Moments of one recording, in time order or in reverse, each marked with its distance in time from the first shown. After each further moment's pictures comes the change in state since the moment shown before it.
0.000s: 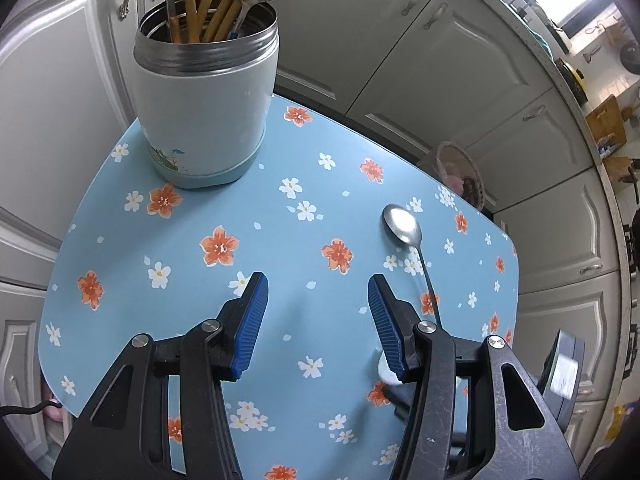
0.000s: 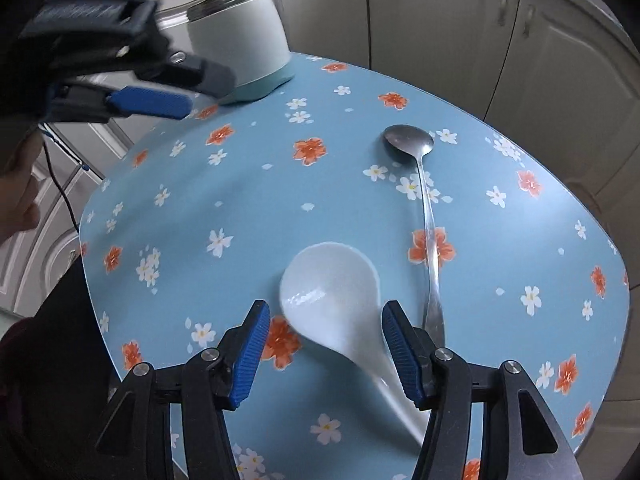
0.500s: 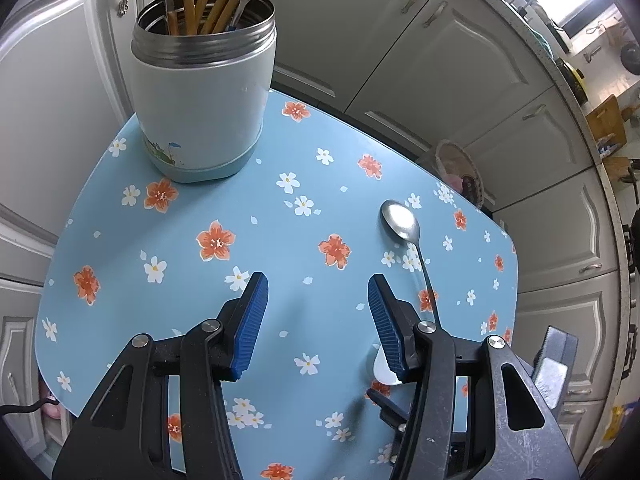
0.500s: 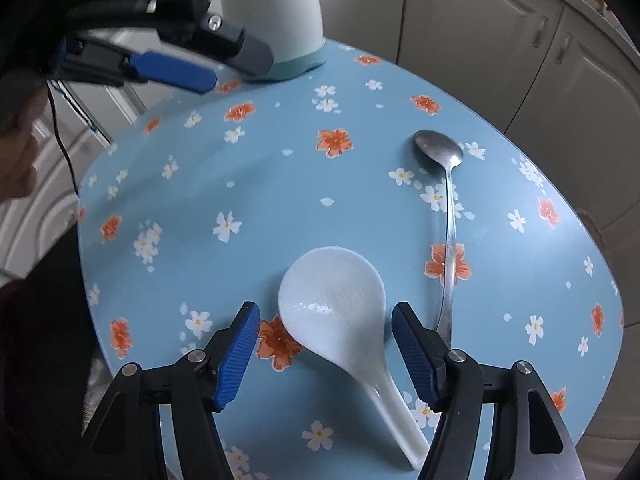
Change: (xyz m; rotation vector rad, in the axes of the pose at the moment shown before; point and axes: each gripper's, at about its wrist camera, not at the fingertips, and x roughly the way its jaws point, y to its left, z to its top) left arm 0.003 -0.003 -0.002 -0.002 0.010 0.001; right arm 0.014 0.010 0.005 -0.148 0.056 -0.016
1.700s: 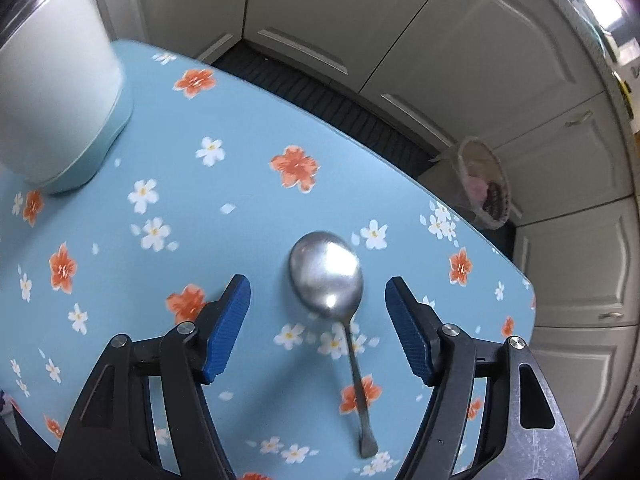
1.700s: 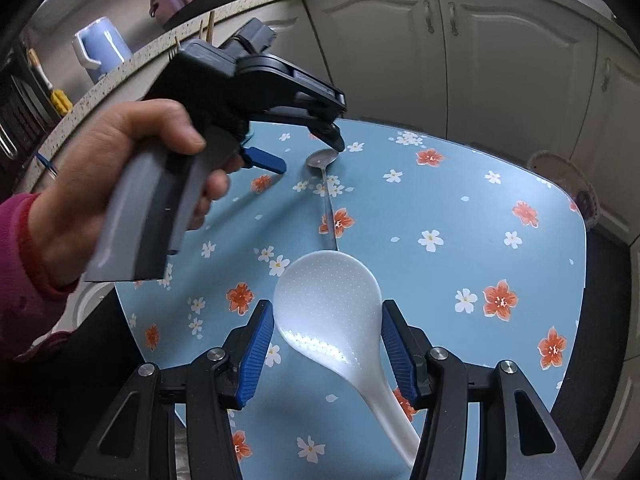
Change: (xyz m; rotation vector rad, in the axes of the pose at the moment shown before) left arm 0.106 -0.097 0.043 -0.104 0.069 0.114; right arm -0.077 -0.070 -0.084 0.330 -0.245 0.098
